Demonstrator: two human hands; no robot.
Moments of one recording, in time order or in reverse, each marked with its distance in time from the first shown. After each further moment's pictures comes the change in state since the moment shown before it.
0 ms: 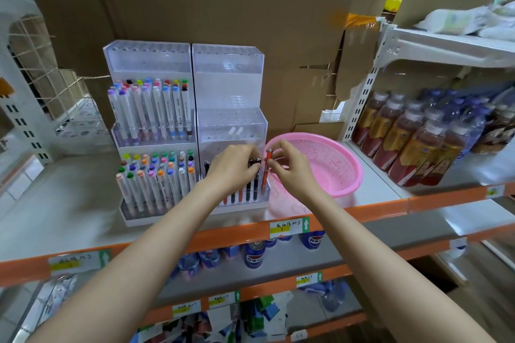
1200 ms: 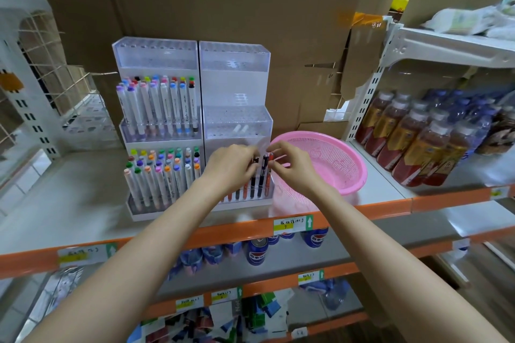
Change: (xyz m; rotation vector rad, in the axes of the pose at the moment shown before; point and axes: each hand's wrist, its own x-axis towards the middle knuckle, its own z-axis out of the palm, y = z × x) left_hand -0.008 -0.010 -0.007 0.234 -0.001 0.104; right_hand 0.005 -0.004 -0.001 -0.134 -0.073 0.008
